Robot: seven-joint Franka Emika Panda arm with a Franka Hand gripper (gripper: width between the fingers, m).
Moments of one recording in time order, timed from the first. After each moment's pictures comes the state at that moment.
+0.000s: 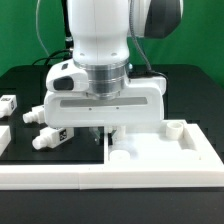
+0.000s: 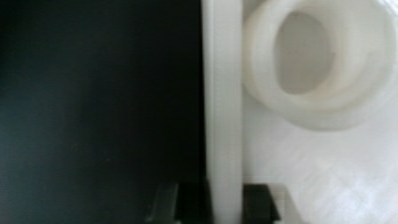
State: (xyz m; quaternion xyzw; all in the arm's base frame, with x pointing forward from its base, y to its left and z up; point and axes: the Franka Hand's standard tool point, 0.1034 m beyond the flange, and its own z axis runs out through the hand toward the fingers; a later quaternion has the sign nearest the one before) arm 0.567 -0.021 0.012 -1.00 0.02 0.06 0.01
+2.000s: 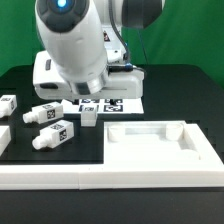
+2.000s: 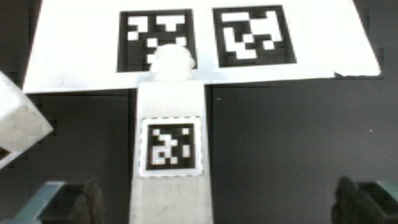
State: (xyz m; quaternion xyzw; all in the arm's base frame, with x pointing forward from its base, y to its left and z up) arm 0.452 -0.040 0.046 -0.92 0.05 0.39 0.04
